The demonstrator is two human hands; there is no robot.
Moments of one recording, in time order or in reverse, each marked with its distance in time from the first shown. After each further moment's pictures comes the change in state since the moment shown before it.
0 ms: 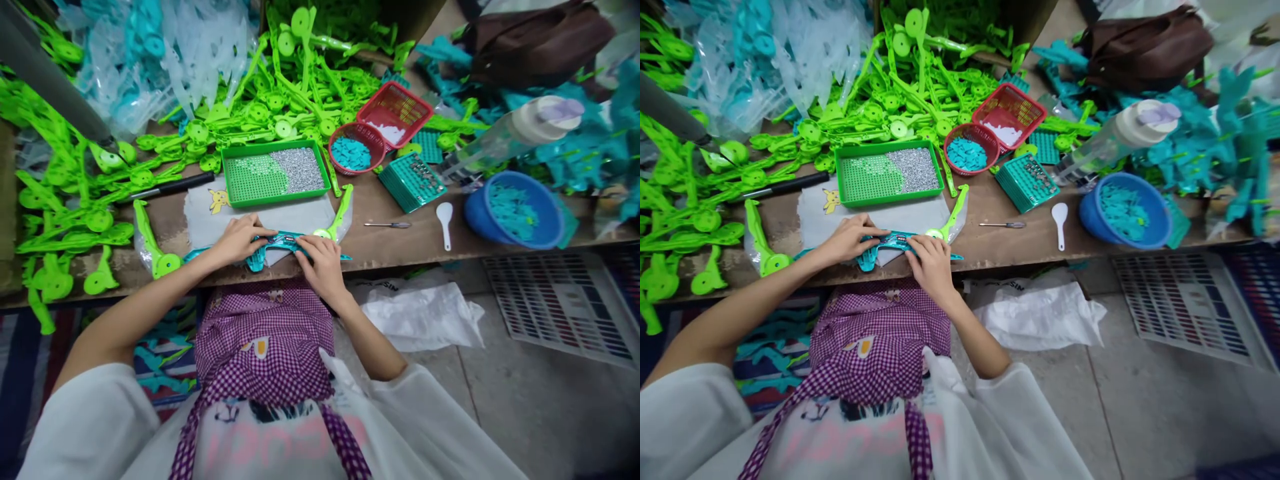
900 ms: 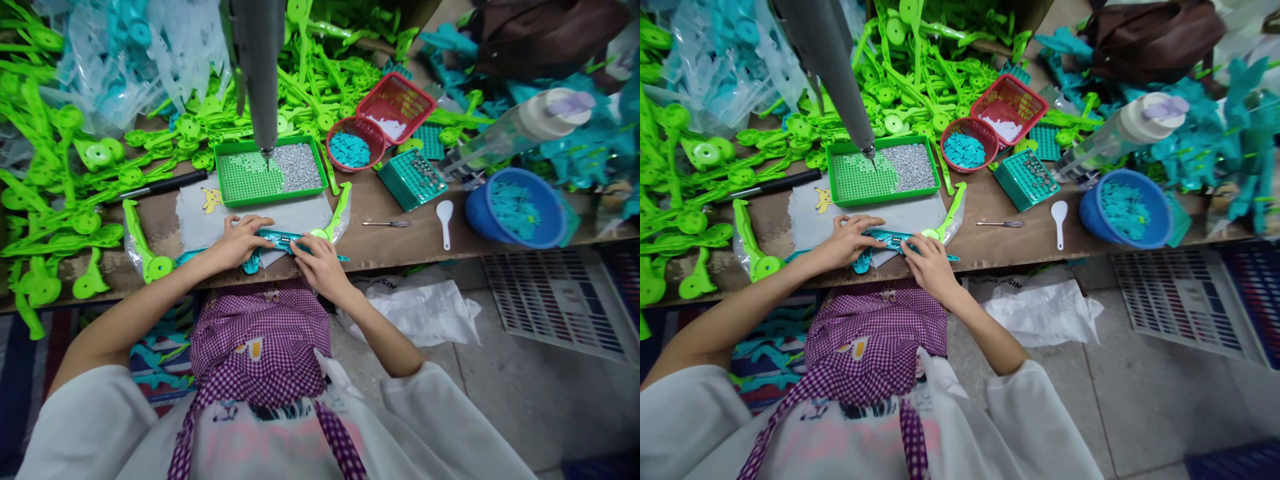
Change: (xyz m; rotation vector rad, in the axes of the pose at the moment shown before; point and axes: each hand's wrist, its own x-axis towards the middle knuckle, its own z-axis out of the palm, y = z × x) left_hand -0.002 0.009 0.001 0.066 -0.042 0.105; right_hand 0.002 0.019 -0.010 -0.061 -0.211 -0.187
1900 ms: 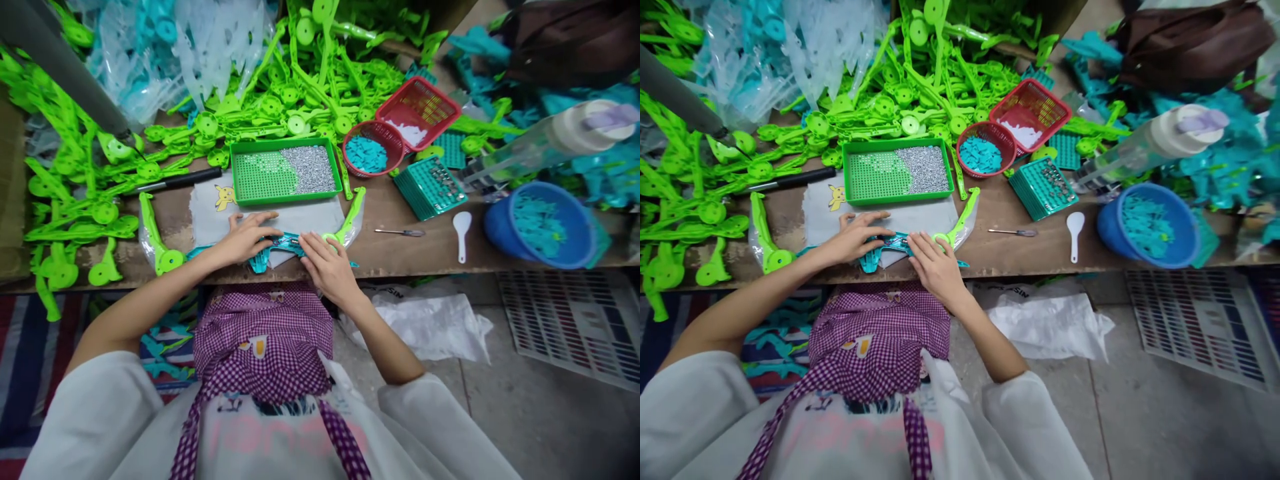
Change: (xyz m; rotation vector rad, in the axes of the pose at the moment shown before) left_hand -0.002 0.004 -0.009 -0.072 -0.030 -0.175; right_hand 0.007 -0.004 -0.001 -0.157 0.005 -0.063
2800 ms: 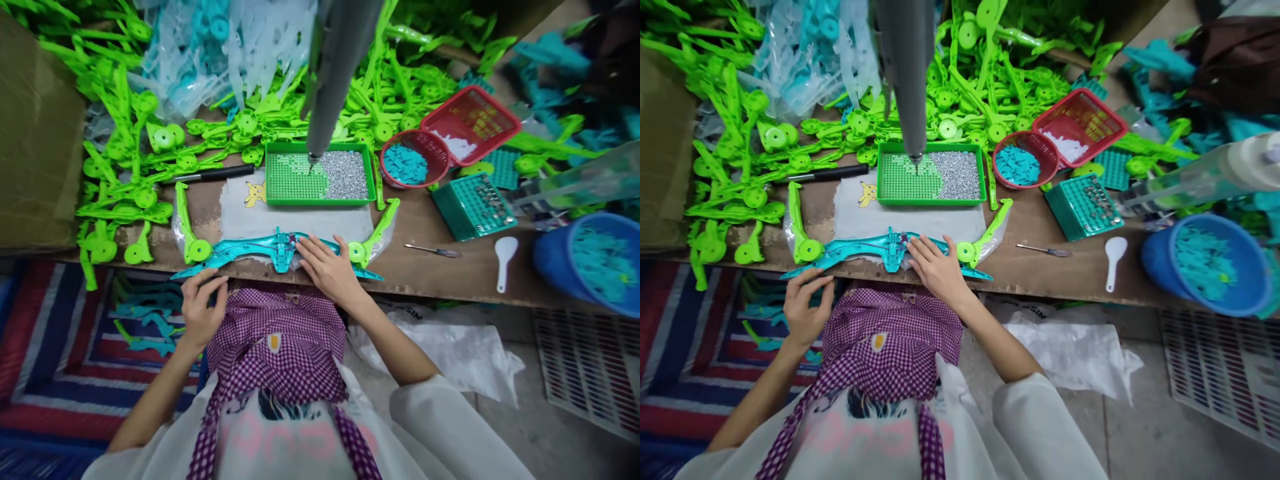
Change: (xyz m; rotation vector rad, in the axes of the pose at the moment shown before) left_hand -0.170 0.030 0.052 0.116 0.975 -0.374; right_hand 0.028 -0.021 0.015 -0.026 -0.064 -0.172
